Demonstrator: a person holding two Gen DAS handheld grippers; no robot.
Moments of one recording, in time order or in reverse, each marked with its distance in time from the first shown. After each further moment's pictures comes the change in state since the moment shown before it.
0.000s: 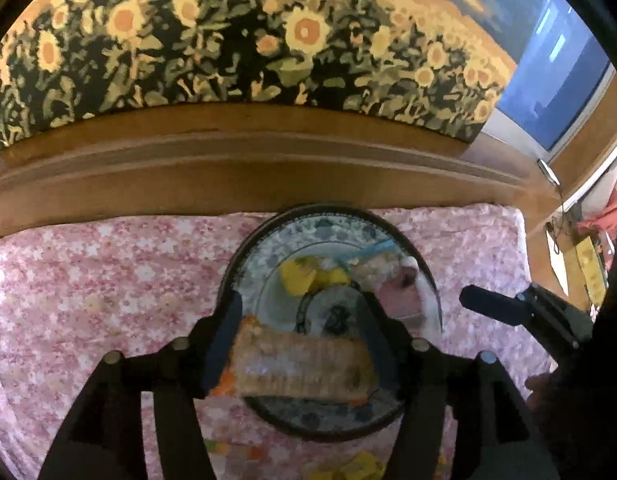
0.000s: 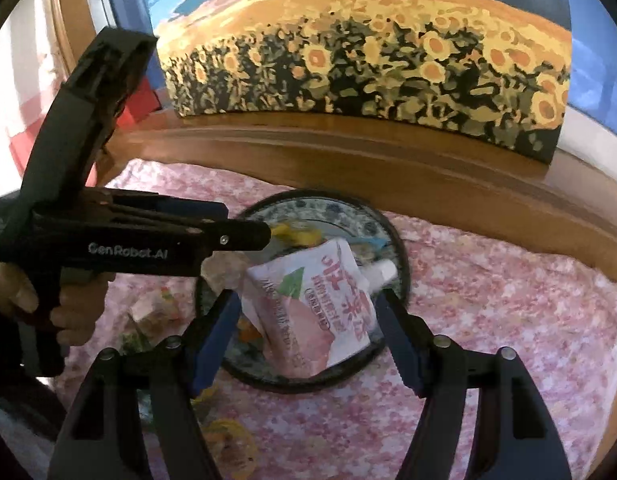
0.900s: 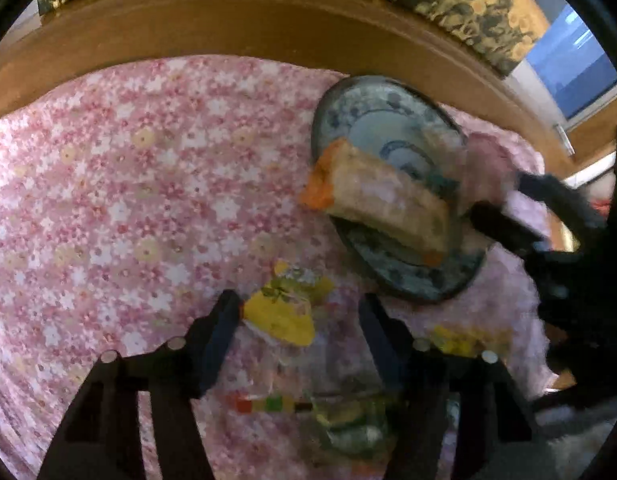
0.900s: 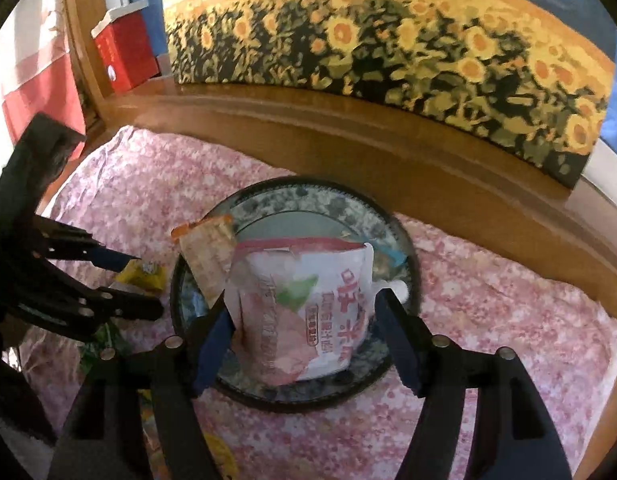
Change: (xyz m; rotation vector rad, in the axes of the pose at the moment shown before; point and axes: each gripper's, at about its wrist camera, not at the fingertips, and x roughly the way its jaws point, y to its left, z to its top) left arm -0.006 0.044 -0.063 -0.072 0.206 0.015; right arm 0.028 0.011 0.008 -0.114 0.056 -0.095
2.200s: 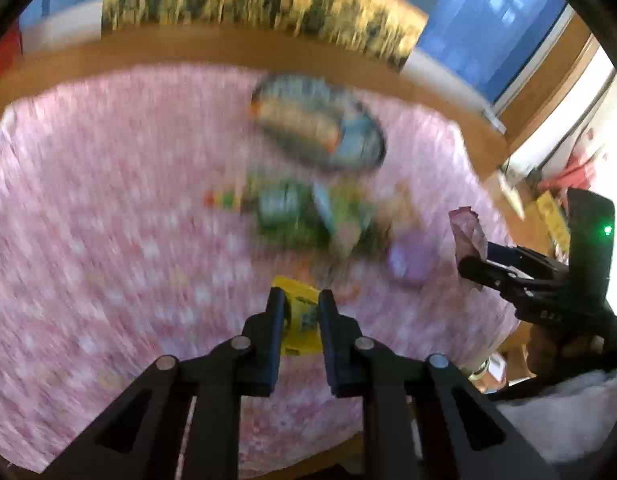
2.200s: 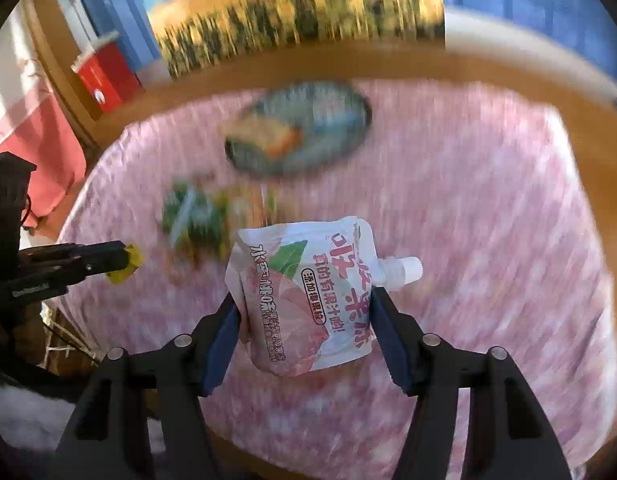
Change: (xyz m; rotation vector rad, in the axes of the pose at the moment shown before) left arm -0.096 -0.020 -0.142 0.070 -0.243 -0.124; right arm -0.121 0.041 -0.136 0.294 0.020 -0.047
